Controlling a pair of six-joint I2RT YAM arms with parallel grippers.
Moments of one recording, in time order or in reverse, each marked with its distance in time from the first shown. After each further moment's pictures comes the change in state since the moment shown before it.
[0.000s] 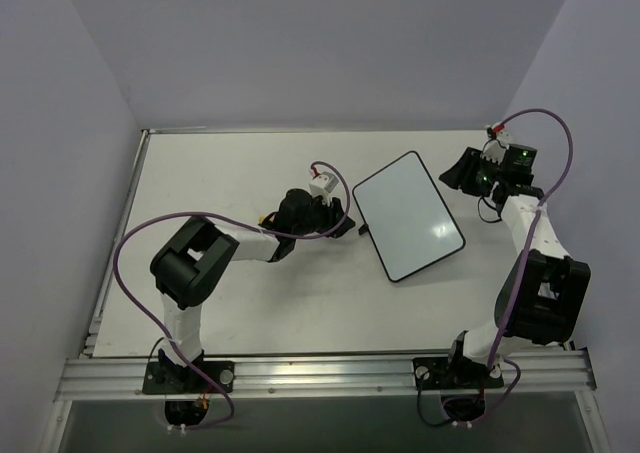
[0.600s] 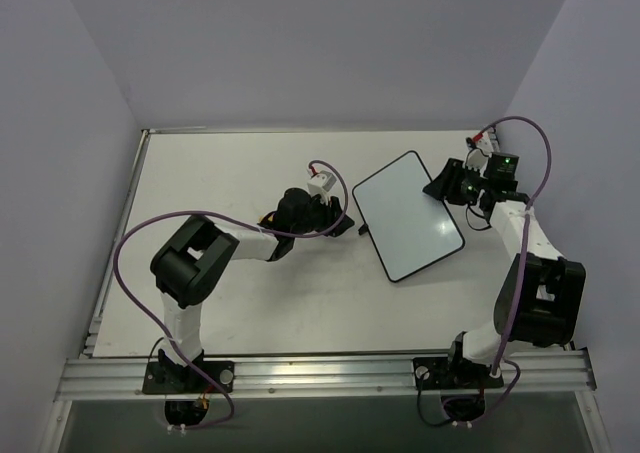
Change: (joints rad) left arm 0.012 0.006 0.000 0.011 0.014 -0.019; right arm 0.074 -0.022 -0.083 0.007 -0.041 -0.028
